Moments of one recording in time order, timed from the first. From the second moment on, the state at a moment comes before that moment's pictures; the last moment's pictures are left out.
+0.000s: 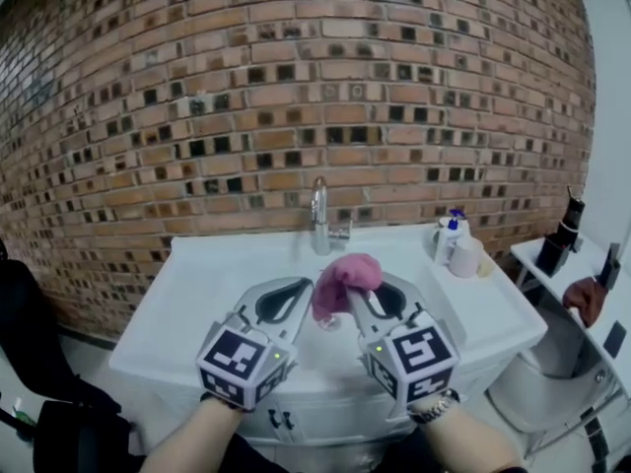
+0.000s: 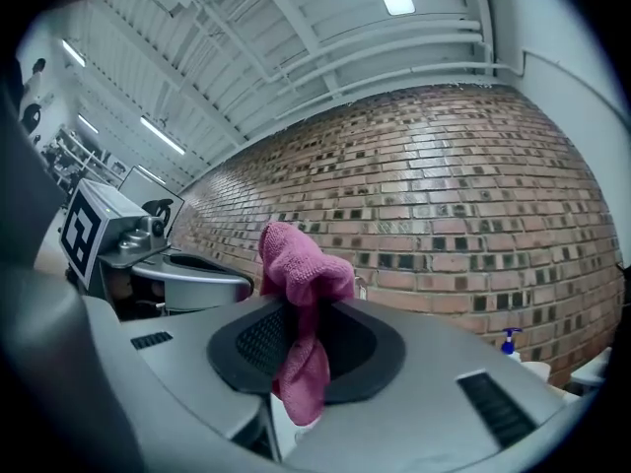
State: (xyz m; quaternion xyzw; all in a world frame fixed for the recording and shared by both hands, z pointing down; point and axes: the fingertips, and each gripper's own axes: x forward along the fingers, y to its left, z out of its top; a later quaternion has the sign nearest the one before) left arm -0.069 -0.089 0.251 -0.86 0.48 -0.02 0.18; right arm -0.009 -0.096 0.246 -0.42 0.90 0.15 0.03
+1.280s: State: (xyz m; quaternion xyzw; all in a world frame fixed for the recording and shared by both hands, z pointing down) left arm -0.107 -0.265 0.231 -0.85 0.51 -0.03 0.15; right arm -0.060 -0.267 0.204 -0.42 0.89 0.16 -0.01
